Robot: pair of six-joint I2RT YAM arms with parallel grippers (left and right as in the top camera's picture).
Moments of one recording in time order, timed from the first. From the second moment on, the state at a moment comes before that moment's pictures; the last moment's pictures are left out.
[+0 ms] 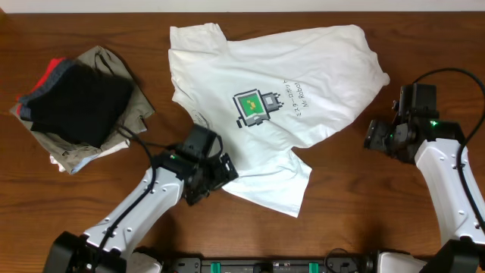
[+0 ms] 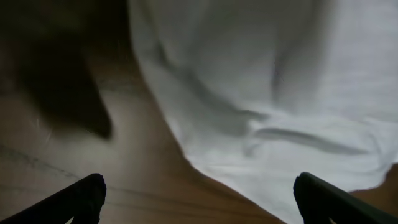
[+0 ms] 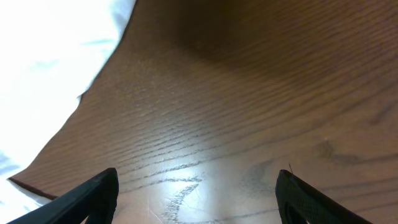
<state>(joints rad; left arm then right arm) -0.44 1.38 0.69 -0.65 0.26 -0.94 -0.10 1.41 1.00 -0.87 0.06 0.28</state>
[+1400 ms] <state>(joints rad) -0.27 1.27 0.65 -0.61 0.32 -0.95 -0.10 1.41 1.00 -0.87 0.06 0.28</state>
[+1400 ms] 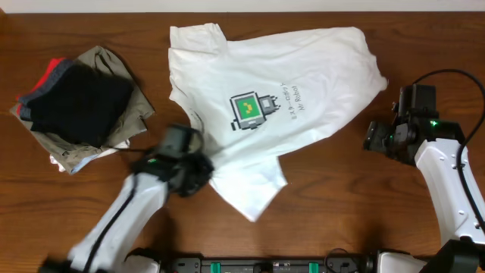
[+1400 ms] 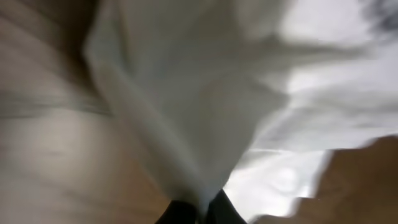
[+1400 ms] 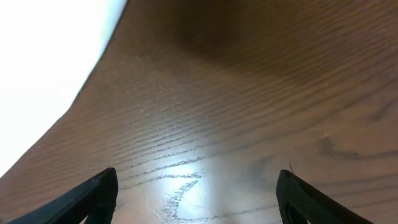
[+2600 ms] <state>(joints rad) -0.18 1.01 0.65 -0.71 0.22 -0.80 -0.10 1.93 1.02 -0.12 -0.30 0.23</state>
